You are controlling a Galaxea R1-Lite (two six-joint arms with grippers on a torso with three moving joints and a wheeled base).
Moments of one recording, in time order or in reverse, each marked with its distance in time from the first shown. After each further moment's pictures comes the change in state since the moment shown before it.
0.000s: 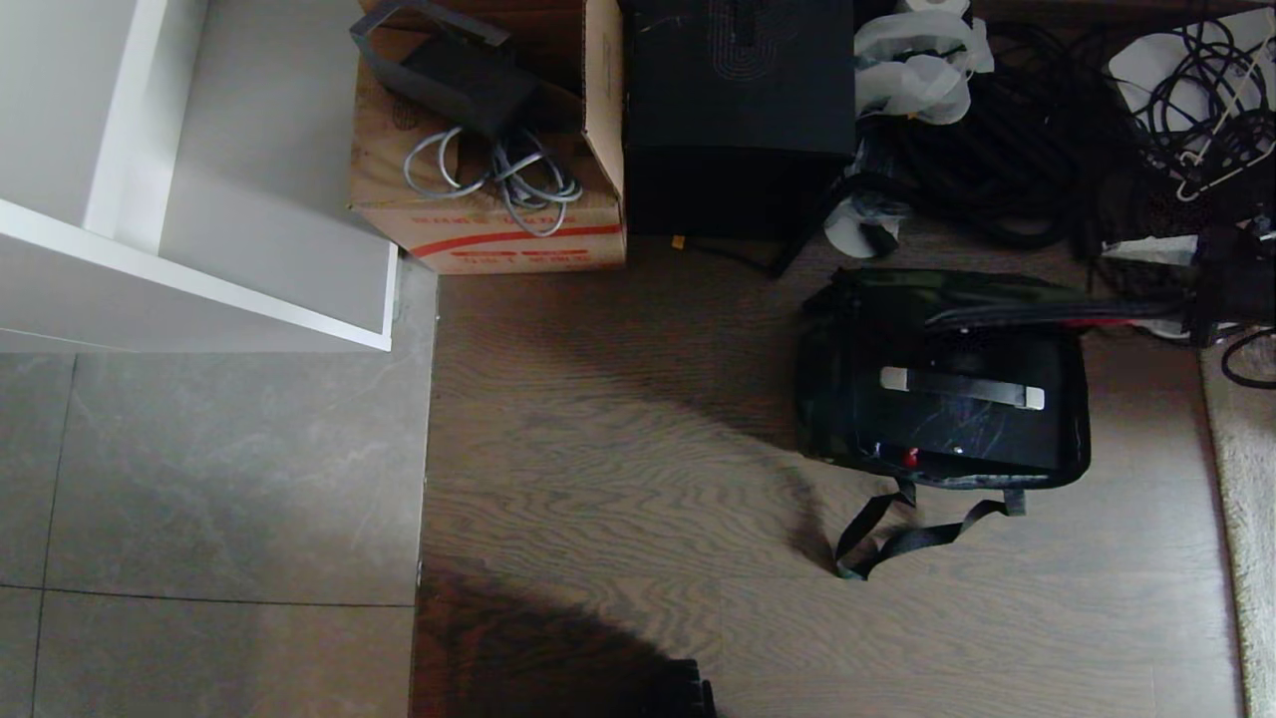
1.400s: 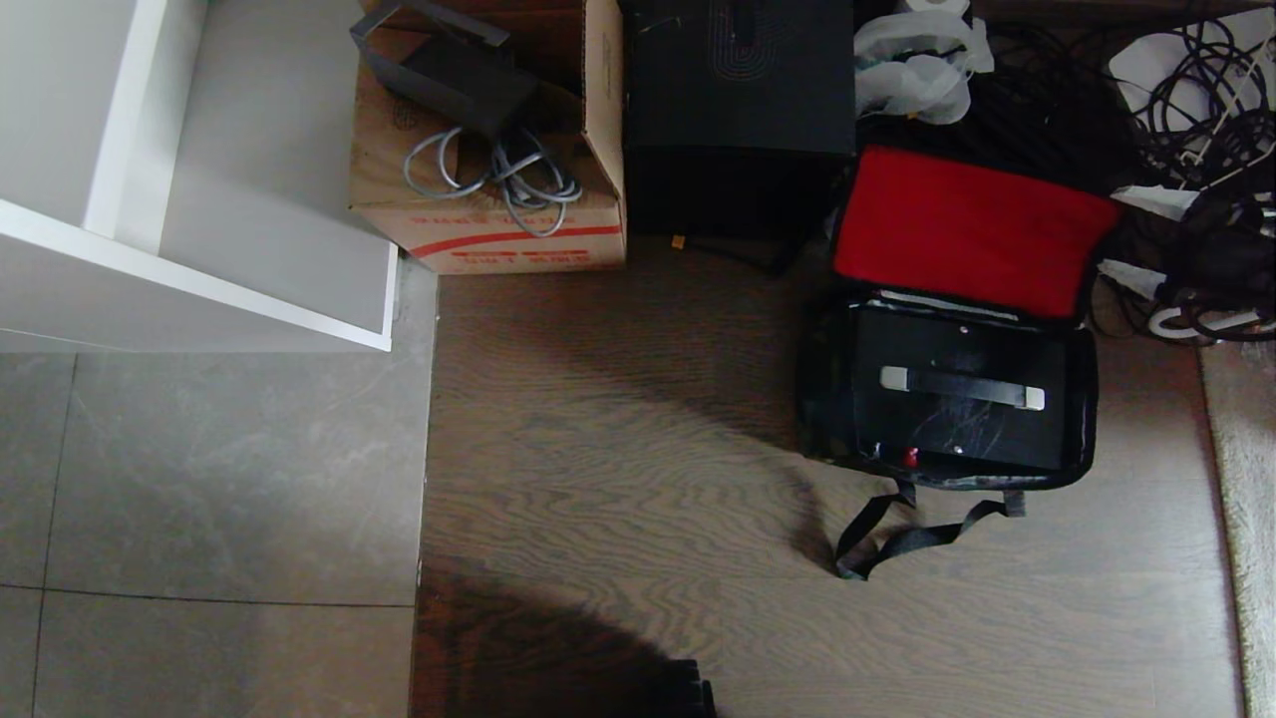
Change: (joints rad) left arm 0.000 0.000 0.000 0.000 0.001 0.000; right arm 0.032 0.145 0.014 -0.697 -0.202 0.330
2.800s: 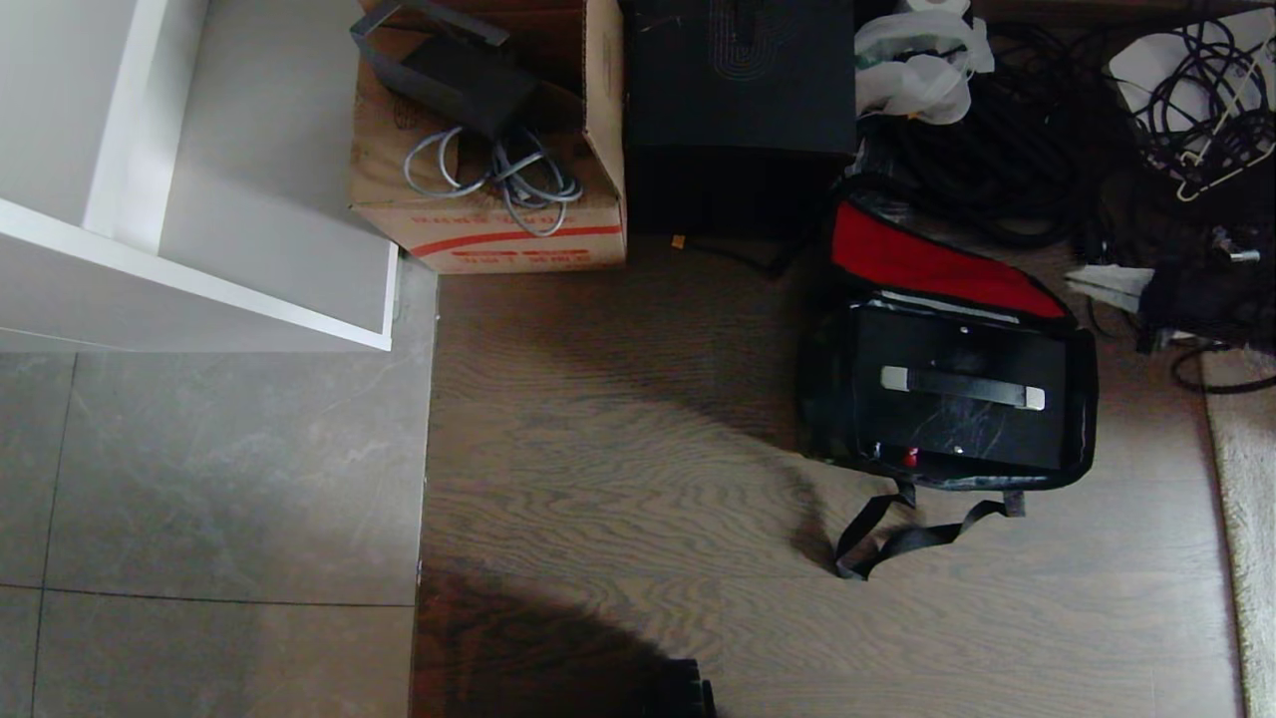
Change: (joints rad) left arm 0.000 0.000 0.000 0.000 -0.001 0.000; right arm 0.072 -0.259 0.418 0.133 0.019 -0.004
